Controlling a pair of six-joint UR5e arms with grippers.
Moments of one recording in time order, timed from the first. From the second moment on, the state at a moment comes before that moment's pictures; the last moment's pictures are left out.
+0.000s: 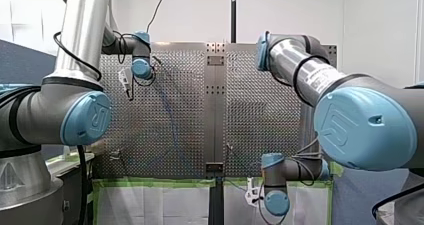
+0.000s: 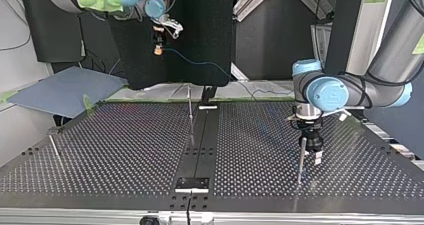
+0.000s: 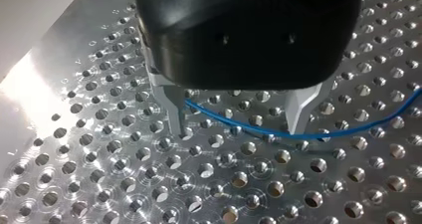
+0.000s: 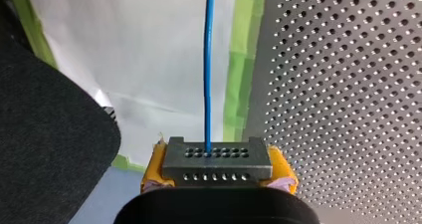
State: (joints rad) left arm -0.02 -1.81 -1.67 -2.73 -1.77 -1.87; right arm 2.08 -0.49 1.96 -1.15 1.89 1.63
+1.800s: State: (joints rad) left arm -0.09 -1.64 -1.89 -2.87 -1.94 -1.84; right arm 1.99 -0.76 1.96 -1.08 1.70 1.63
